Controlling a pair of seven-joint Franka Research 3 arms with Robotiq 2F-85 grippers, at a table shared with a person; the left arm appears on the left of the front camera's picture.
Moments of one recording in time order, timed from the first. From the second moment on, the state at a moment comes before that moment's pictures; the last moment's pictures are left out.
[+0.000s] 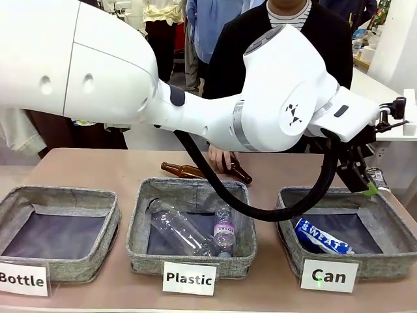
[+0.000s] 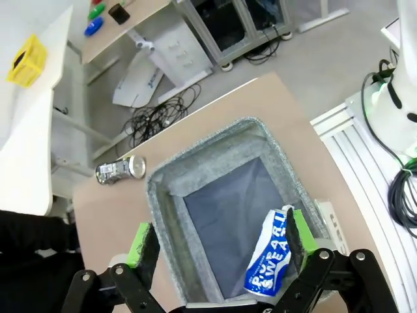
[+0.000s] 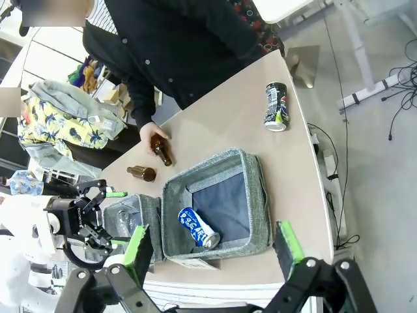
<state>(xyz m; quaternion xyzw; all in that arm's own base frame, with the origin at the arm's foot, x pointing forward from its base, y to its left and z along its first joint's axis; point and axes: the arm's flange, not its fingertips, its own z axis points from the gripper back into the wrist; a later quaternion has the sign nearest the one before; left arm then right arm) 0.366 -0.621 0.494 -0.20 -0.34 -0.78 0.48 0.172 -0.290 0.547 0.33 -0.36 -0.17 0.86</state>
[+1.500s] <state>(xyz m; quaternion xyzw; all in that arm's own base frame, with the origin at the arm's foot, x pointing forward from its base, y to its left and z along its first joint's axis) 0.377 -0.388 0.611 -0.15 -0.46 -0.58 0.66 0.303 -0.085 0.518 0.39 -0.20 0.05 0.90</state>
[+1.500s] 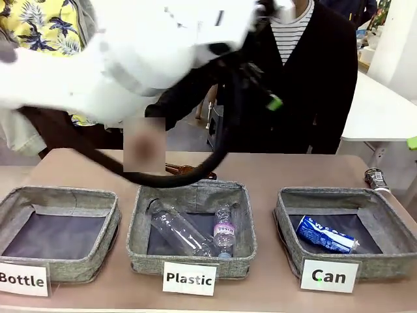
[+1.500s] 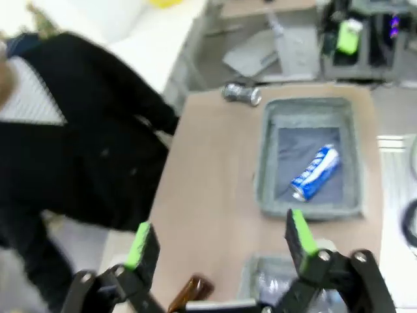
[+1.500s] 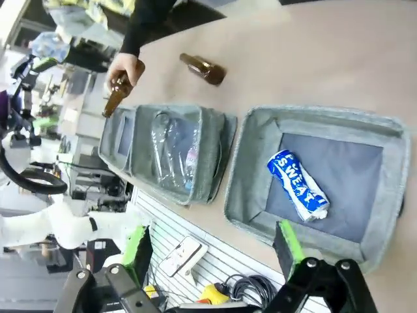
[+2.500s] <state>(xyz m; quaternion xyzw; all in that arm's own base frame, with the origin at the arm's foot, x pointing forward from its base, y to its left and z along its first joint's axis) 0.368 -0.361 0.567 -0.16 -0.40 -0.62 0.66 0.293 -0.130 0.523 0.45 -0.21 -0.04 0.87</state>
